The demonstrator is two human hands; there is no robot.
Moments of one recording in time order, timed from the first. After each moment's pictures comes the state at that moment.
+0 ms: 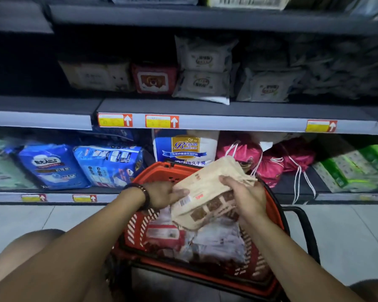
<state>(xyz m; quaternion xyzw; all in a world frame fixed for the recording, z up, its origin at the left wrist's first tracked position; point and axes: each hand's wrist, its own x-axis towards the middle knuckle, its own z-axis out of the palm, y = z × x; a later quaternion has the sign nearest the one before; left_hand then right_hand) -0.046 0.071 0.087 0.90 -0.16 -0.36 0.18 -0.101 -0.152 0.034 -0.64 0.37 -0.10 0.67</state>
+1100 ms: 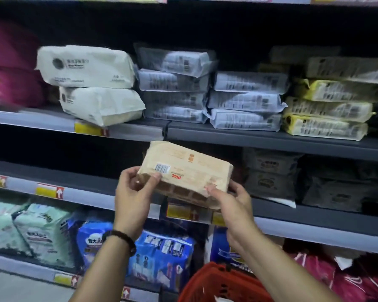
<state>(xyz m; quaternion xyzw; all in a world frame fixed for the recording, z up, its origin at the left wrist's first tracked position) 0.057 0.257 0.188 0.63 0.04 0.27 0.73 0.052 0.050 0.195 -0.64 0.08 -0.11 0.75</state>
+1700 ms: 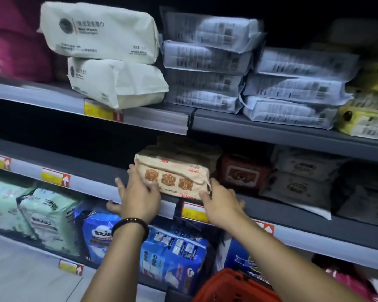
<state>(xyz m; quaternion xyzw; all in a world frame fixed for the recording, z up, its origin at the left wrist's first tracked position) 0.121 0.298 0.138 0.86 0.23 0.17 0.43 0.131 0.108 0.171 -0.97 0.00 0.01 0.25</state>
